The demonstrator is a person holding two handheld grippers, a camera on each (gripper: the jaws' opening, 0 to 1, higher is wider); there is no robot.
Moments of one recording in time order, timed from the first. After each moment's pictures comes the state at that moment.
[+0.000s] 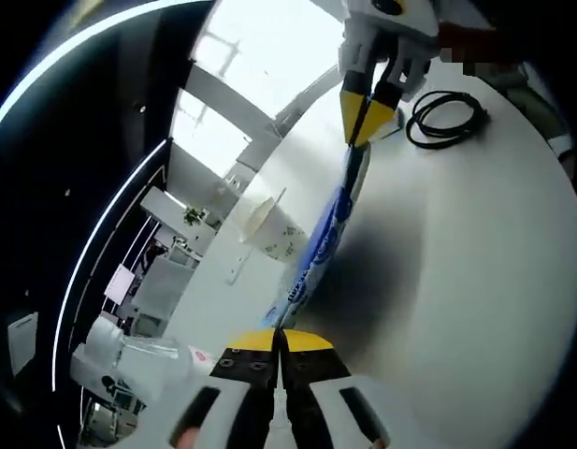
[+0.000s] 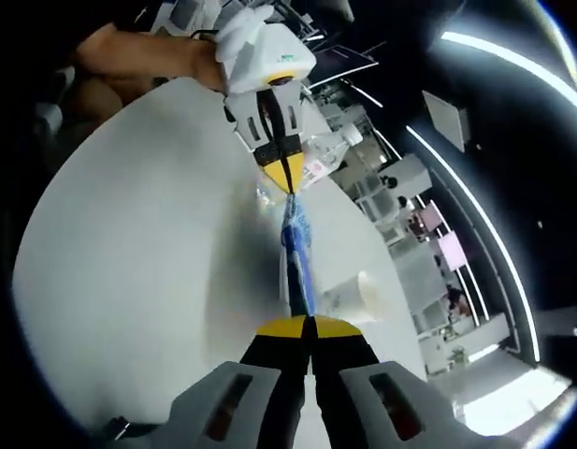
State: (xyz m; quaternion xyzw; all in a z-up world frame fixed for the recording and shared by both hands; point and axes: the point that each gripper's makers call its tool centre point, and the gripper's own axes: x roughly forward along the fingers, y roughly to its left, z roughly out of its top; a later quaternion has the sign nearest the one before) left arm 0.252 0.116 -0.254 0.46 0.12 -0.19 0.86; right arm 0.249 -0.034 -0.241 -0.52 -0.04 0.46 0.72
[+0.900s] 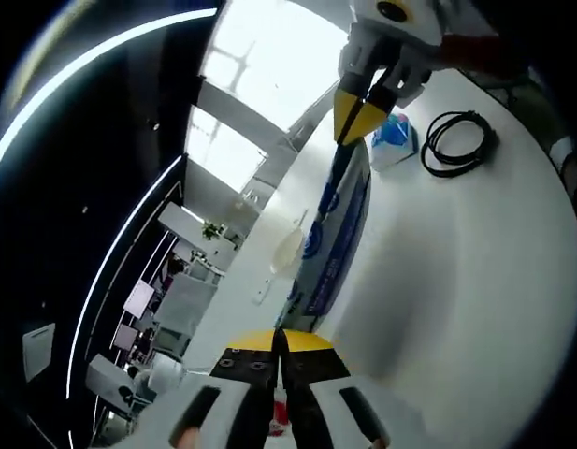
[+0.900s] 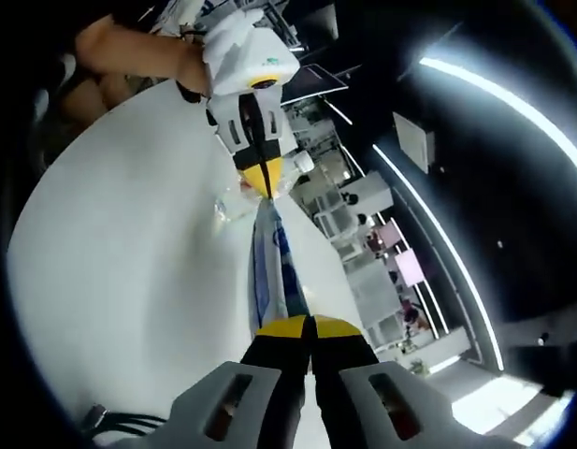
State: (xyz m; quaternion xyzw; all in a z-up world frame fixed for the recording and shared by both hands) left arm 0.245 0.104 -0.207 0.47 0.07 -0.17 0.86; right arm 0.250 -0.044 -0.185 -0.52 -0.13 0.39 0.74
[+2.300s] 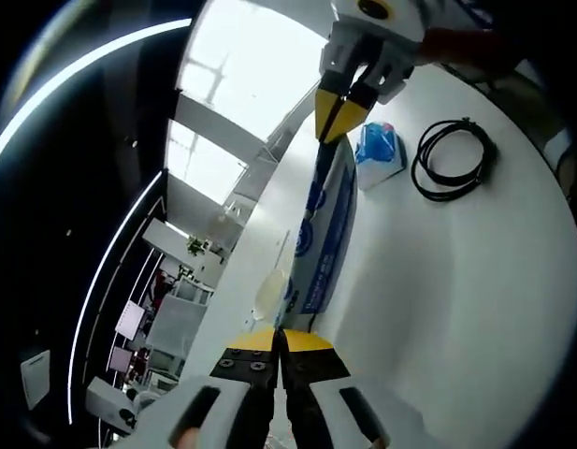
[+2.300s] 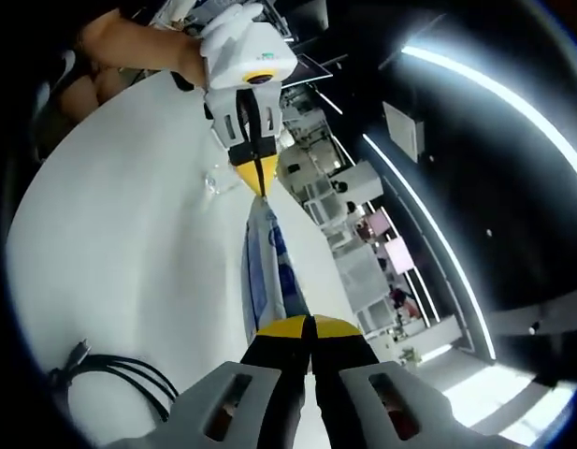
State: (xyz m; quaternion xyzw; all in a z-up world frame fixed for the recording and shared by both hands) left arm 0.266 0.042 -0.206 0.50 0.07 -0.21 0.84; right arm 0.265 -0.106 -0.179 -0.53 -0.12 0.36 0.76
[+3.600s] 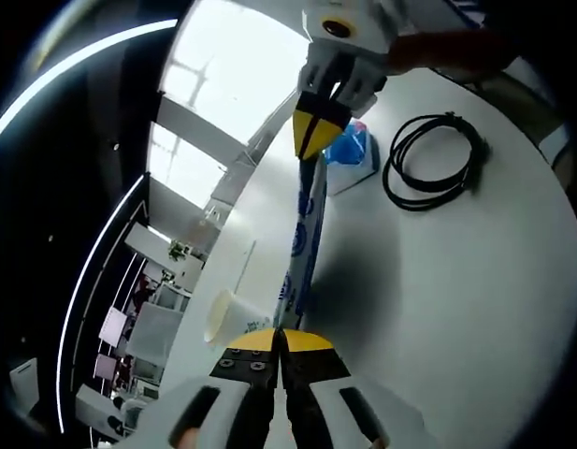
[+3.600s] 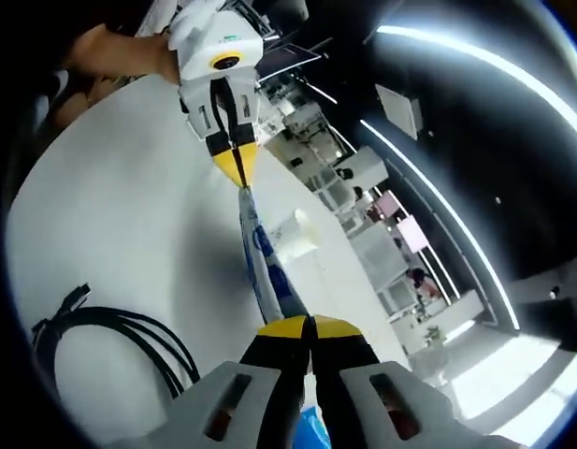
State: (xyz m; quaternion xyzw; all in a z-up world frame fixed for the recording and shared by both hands) left arm 0.261 -0.003 -0.251 0.50 0.08 -0.26 0.82; right arm 0.282 -0.148 -0.231 -0.48 -0.06 0.40 0.78
